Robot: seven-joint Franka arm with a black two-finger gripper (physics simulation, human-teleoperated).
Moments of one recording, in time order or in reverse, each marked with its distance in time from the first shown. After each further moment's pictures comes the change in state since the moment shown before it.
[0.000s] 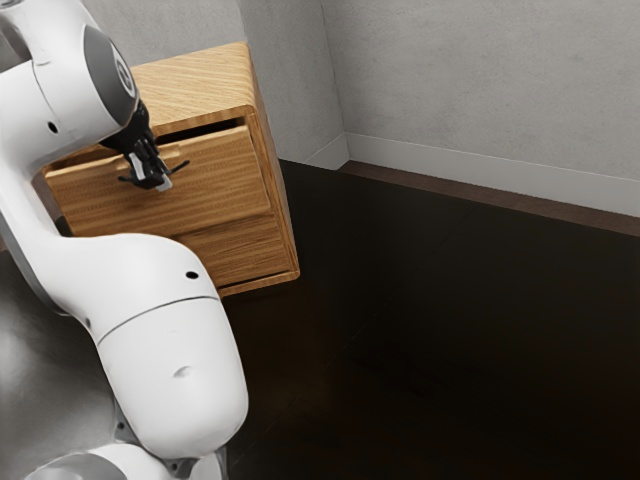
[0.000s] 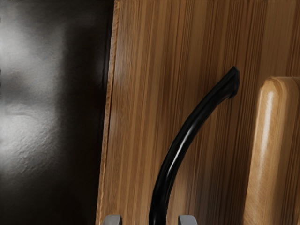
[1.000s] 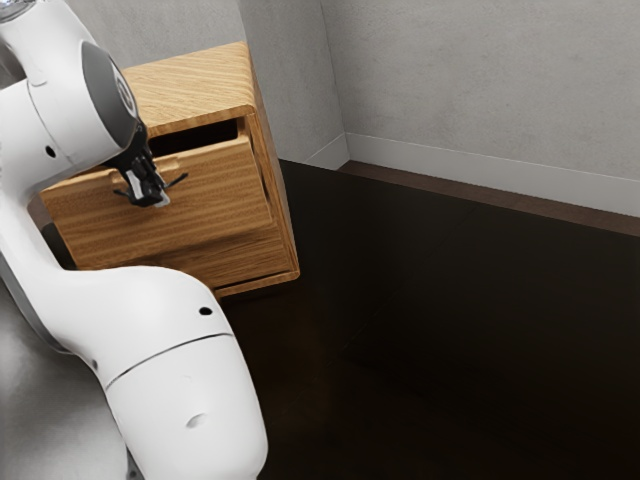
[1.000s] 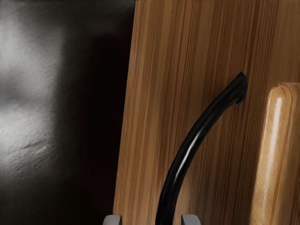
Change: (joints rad) arm -0.129 -0.051 0.057 -0.145 0.056 0.005 0.007
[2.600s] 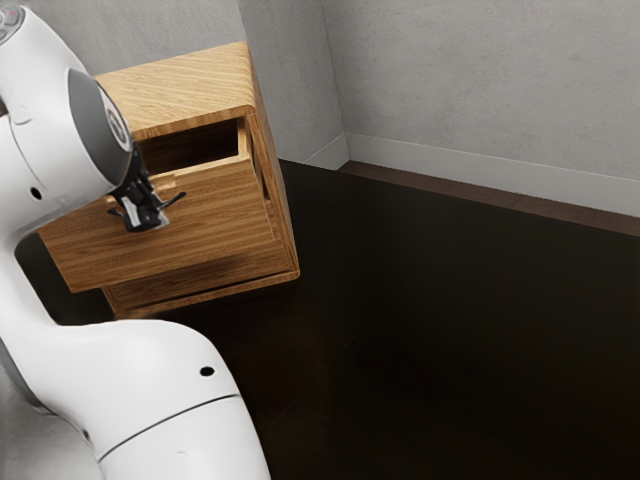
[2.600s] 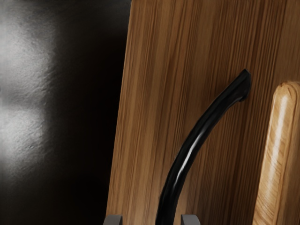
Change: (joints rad) arm -0.182 -0.052 0.060 -0.183 0.059 0.039 0.001
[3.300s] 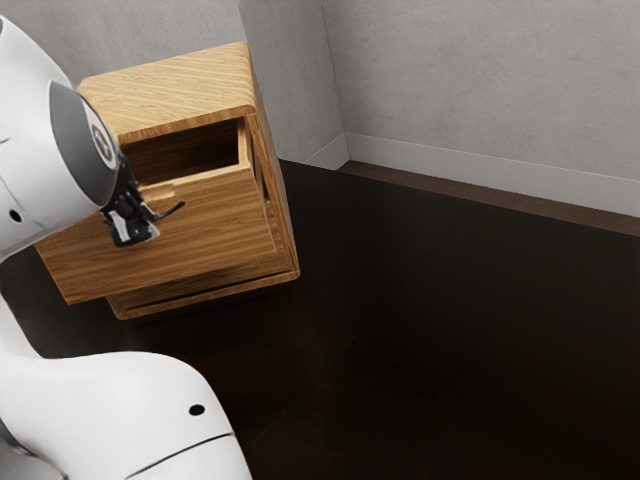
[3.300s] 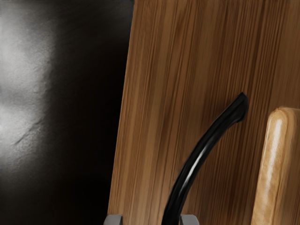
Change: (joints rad) arm -0.101 -0.016 0.046 -0.085 0.065 0.017 -0.001
